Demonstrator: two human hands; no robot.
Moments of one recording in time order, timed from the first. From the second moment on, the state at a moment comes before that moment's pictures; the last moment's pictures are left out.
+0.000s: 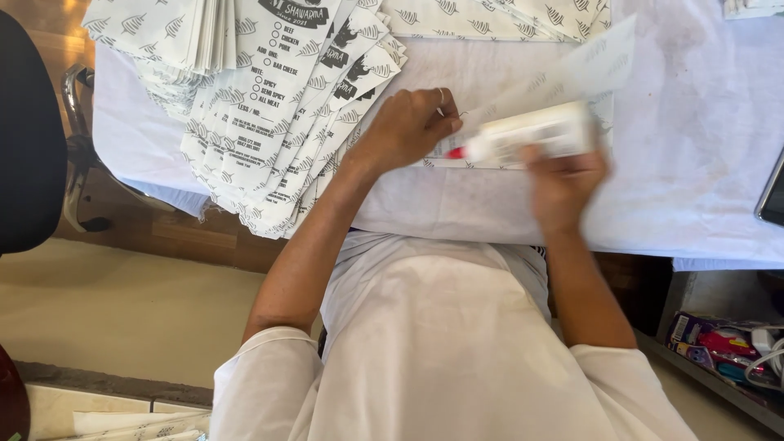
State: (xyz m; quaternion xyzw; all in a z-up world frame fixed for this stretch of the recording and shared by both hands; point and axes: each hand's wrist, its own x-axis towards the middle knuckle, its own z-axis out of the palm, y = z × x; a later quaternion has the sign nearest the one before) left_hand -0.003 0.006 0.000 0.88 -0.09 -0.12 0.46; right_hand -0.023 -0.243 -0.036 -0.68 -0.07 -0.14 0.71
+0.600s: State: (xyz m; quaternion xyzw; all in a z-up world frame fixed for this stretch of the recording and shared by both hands) left_hand -0.089 0.003 -0.042 0.89 -0.23 0.26 0.30; right_hand 0.003 -0.380 -0.001 -0.87 -0.36 -0.21 0.26
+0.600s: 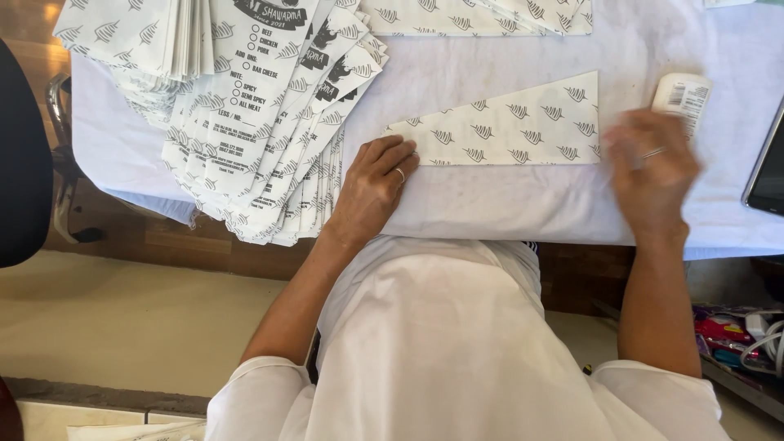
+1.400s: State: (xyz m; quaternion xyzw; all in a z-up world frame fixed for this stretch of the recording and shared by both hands) left_hand -0.101 -0.013 -0.038 0.92 -0.17 0.27 0.25; right_hand -0.019 -0.335 -0.009 -0.87 -0.43 -0.20 0.17
